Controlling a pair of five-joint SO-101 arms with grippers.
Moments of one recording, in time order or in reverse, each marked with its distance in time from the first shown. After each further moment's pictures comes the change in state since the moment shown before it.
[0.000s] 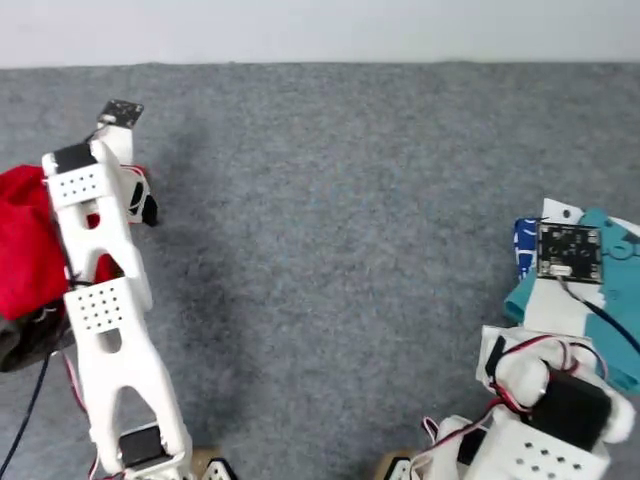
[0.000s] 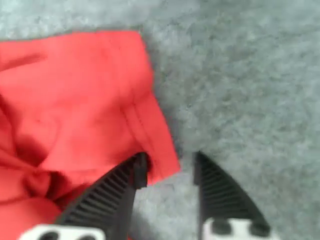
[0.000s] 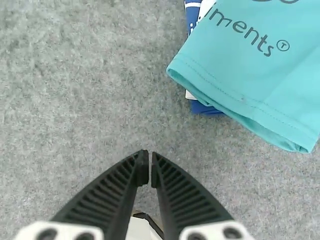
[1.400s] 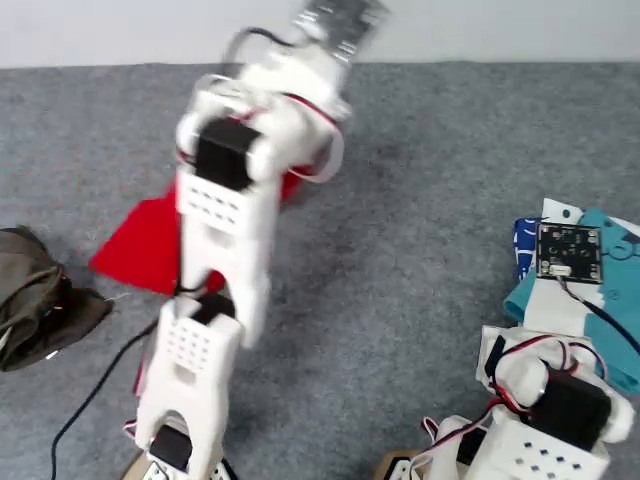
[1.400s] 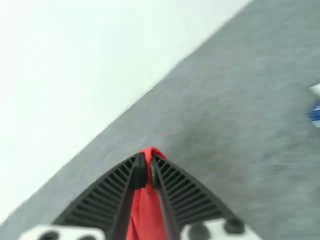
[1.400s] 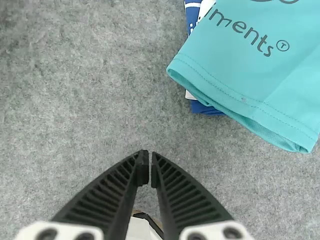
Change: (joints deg) left arm 47.8 -34.5 -15.6 3.2 8.0; right arm 0.0 0.0 0.0 0.0 0.0
